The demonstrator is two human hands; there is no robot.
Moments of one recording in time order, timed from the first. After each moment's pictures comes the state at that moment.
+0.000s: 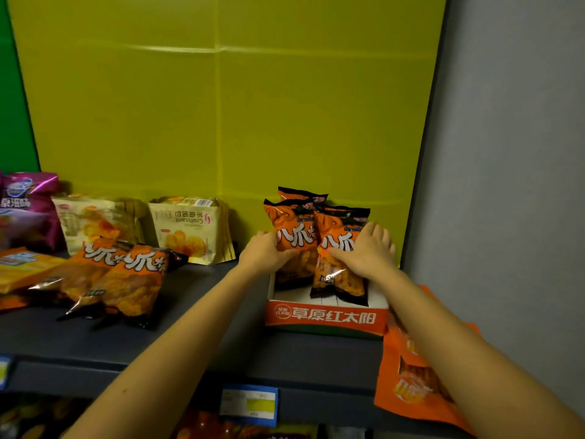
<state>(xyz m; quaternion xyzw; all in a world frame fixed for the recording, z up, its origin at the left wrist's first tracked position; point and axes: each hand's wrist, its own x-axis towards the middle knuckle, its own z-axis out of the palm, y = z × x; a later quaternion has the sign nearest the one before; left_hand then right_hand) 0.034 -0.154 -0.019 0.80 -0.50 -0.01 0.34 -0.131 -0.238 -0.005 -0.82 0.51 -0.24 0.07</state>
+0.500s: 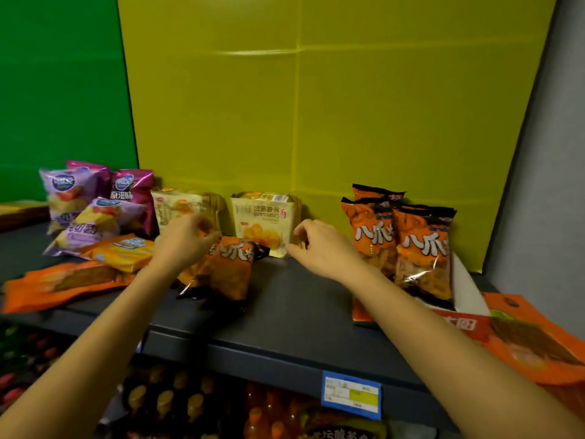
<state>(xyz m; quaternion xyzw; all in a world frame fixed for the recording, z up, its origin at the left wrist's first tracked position) 0.170 0.040 -0.001 0.85 -0.36 0.16 0.36 -0.006 -0.099 0.011 -0.94 0.25 -0.23 0.09</state>
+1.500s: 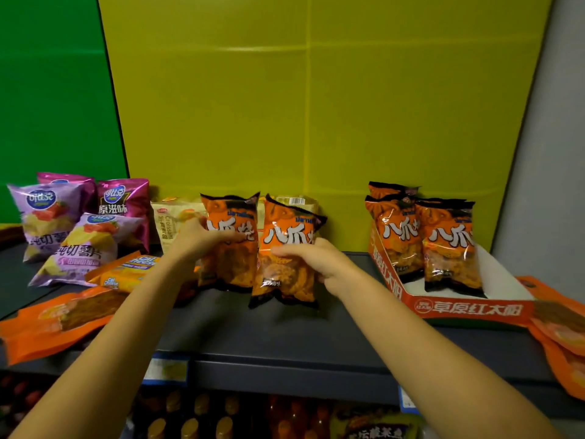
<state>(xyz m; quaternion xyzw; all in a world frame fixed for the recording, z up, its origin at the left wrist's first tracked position) 0.250 0.042 0.003 0.69 -0.37 -0.15 0.60 0.074 -0.059 -0.008 -0.67 0.30 -0.26 0.62</state>
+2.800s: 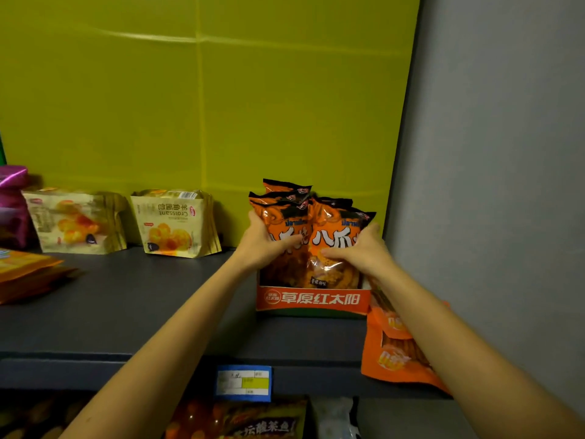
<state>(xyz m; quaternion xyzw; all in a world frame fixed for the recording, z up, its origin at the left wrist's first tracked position) 0.013 -0.133 -0.019 0.63 -0.52 -0.13 0.56 -0.161 -0.204 -0.008 -0.75 0.43 -0.38 0.33</state>
